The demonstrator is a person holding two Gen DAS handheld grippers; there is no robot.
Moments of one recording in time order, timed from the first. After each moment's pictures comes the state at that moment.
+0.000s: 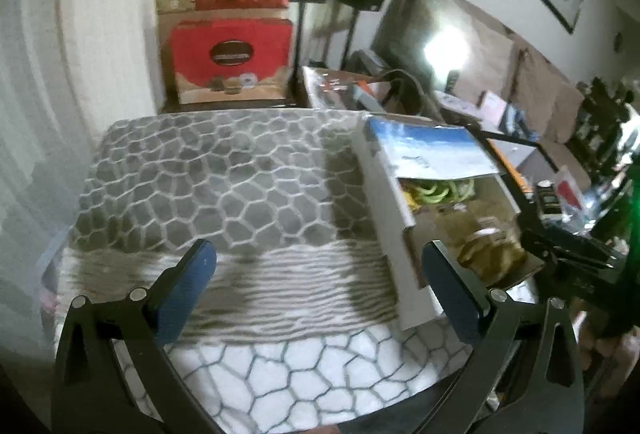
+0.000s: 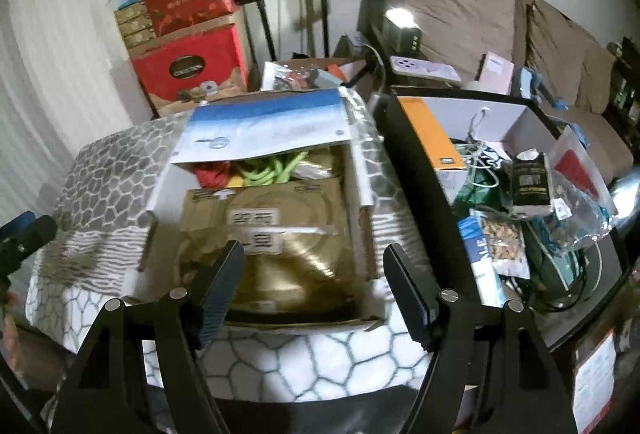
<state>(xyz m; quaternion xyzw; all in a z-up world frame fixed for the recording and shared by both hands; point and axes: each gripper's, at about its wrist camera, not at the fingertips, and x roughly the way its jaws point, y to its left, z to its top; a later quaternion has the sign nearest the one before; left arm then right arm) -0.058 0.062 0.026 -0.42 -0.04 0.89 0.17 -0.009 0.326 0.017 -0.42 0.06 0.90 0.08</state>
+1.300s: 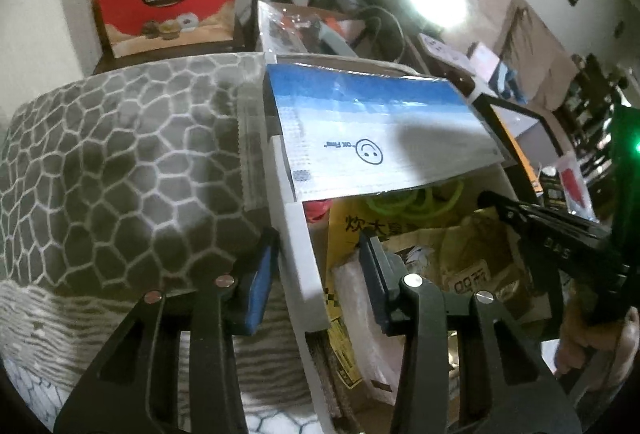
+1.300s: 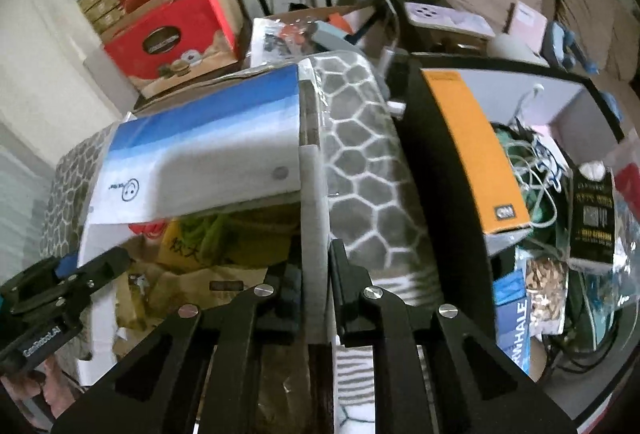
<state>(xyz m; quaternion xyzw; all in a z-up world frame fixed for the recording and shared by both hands) -0.136 0.150 -0.028 -0.52 -0.04 0.83 0.20 -0.113 0.368 -0.019 -0.51 0.10 0.85 0.05</state>
